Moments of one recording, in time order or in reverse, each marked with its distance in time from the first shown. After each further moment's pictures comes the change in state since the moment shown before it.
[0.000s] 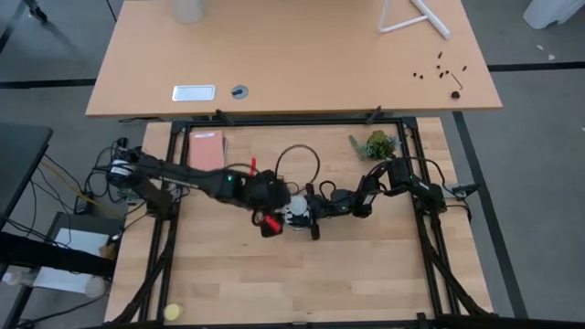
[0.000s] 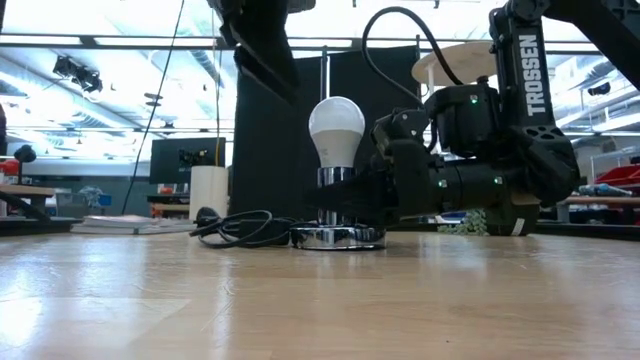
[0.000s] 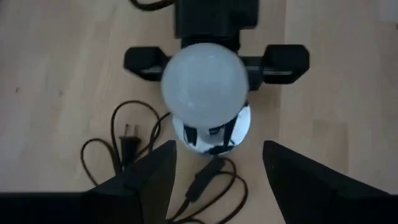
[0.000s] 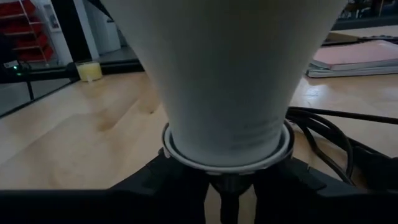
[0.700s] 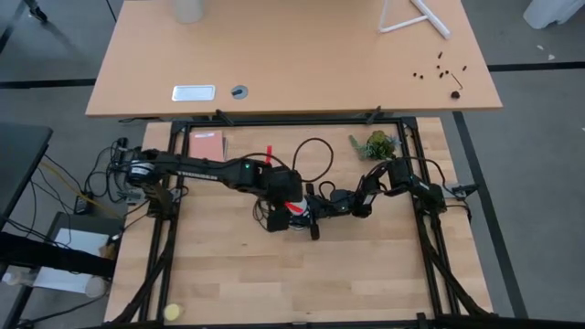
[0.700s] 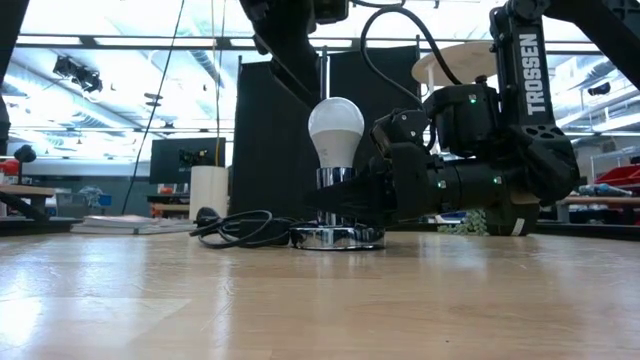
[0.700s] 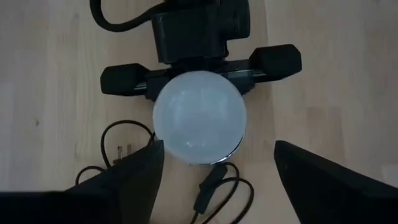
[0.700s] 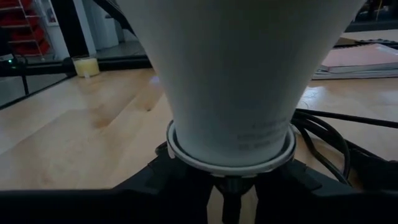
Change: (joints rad) left arm 0.096 0.153 0.205 -0.136 0.184 0.210; right arm 0.000 0.000 0.001 -0.022 0.009 -0.029
